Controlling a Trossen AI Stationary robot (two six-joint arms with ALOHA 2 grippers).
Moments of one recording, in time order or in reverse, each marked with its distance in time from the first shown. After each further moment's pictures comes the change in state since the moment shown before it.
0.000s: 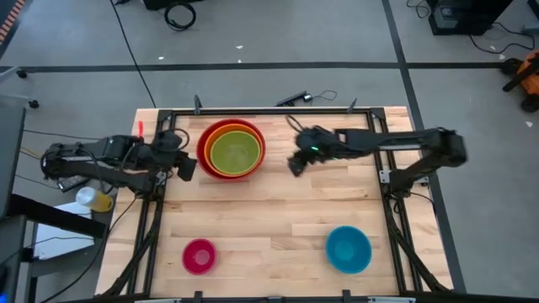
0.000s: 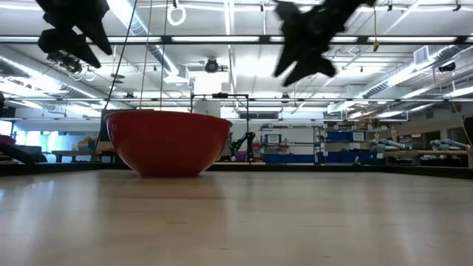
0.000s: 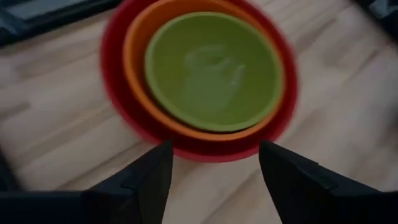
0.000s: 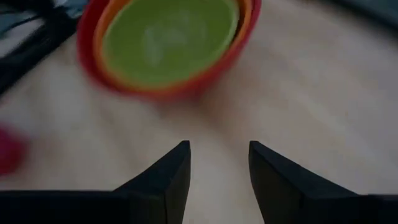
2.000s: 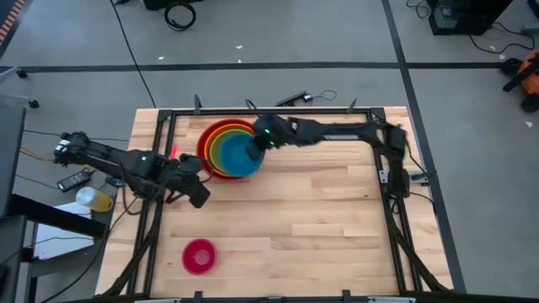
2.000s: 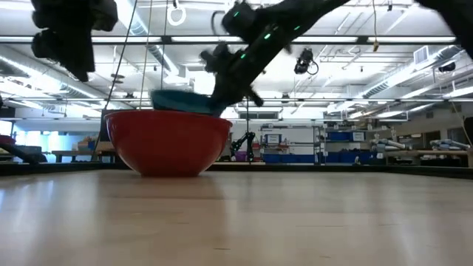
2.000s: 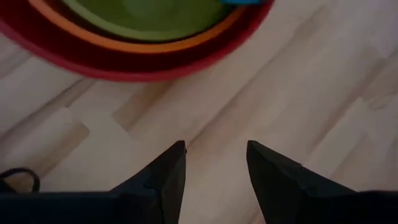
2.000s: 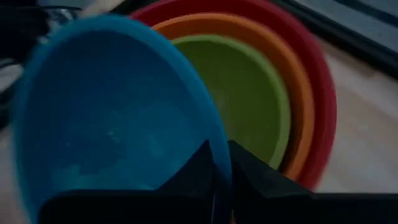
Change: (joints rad) left arm -0.238 0.268 0.000 0.004 0.142 -0.160; right arm -0.138 0.547 0.427 0.224 -0.058 -0.178
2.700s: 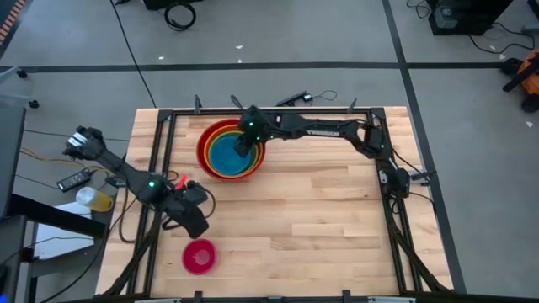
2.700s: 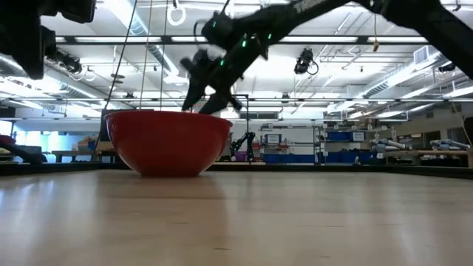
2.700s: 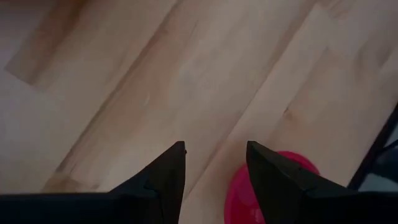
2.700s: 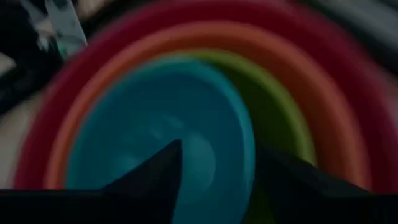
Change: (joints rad) left arm -0.281 0.149 0.000 0.114 0.097 -0.124; right arm -0.034 0.211 0.318 -0.126 -0.081 -0.084
